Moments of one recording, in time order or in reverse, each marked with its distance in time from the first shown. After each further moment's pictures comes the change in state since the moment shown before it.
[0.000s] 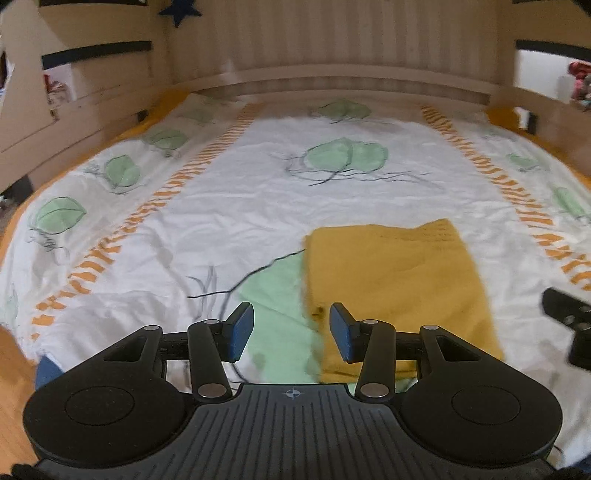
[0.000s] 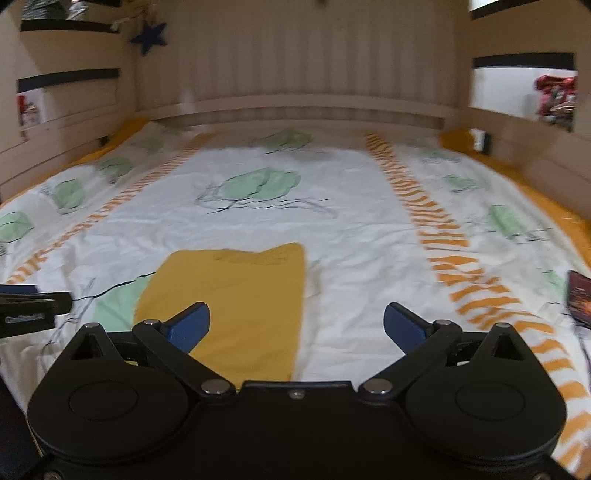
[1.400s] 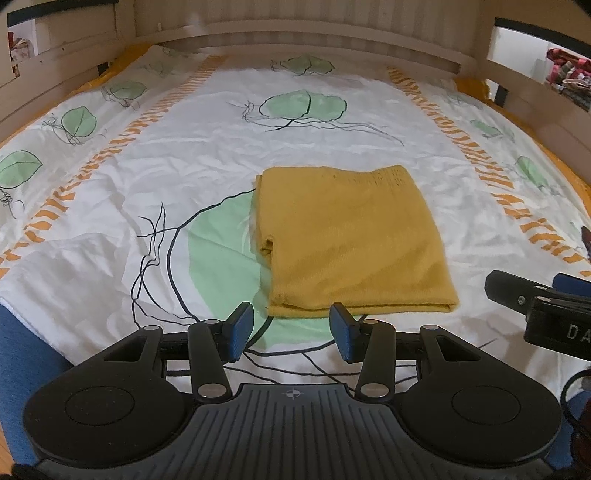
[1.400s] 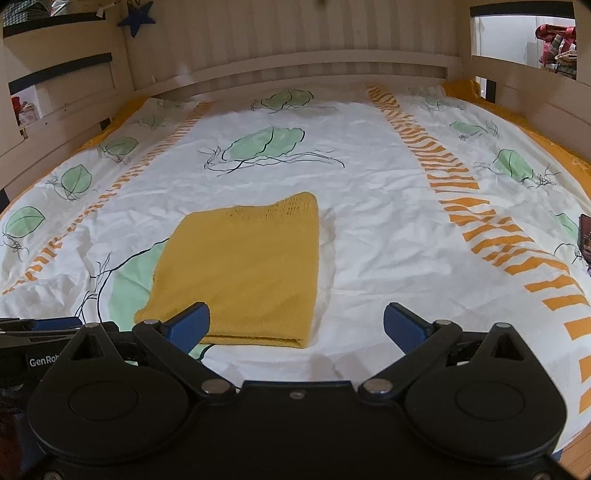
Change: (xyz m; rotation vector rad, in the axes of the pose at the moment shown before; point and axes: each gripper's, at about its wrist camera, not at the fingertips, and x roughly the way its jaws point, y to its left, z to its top) left arm 0.001 -0.009 -0.026 -0.017 0.154 -0.128; right arm -0.003 -0.003 -0.014 0.080 0.145 0.077
